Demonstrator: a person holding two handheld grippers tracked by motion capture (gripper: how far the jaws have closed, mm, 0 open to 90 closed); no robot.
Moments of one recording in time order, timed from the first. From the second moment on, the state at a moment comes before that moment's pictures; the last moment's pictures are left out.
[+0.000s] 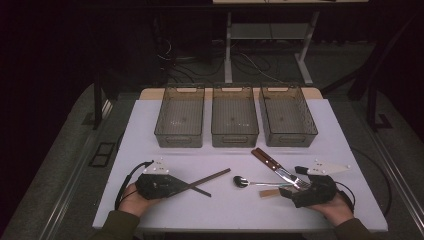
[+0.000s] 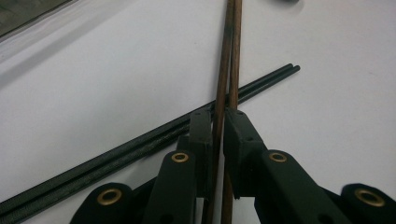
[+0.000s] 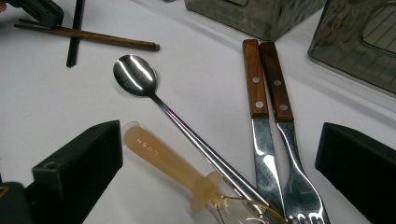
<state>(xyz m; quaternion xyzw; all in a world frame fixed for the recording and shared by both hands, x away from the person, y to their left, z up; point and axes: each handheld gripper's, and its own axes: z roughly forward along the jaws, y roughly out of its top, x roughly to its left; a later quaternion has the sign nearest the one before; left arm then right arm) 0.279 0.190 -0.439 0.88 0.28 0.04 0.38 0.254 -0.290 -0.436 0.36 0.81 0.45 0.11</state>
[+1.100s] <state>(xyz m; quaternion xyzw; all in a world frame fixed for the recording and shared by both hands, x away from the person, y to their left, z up) 0.278 0.183 -0.442 0.90 0.26 0.05 0.35 0.254 -0.290 -0.436 0.37 0.81 0.45 0.11</state>
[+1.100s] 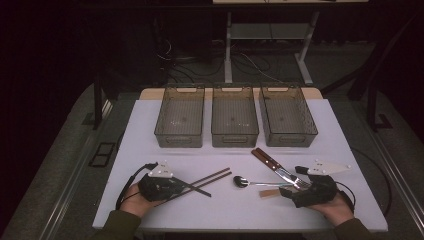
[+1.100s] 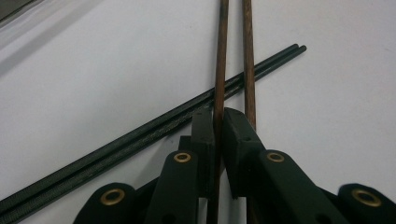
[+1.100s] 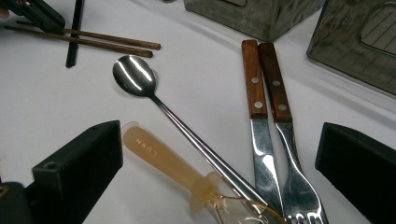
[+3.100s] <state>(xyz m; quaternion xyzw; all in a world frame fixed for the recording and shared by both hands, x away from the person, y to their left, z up) 0.277 0.188 -0.414 0.87 0.28 0.06 0.41 0.256 -0.286 -0.438 0.36 0.80 0.46 0.11</state>
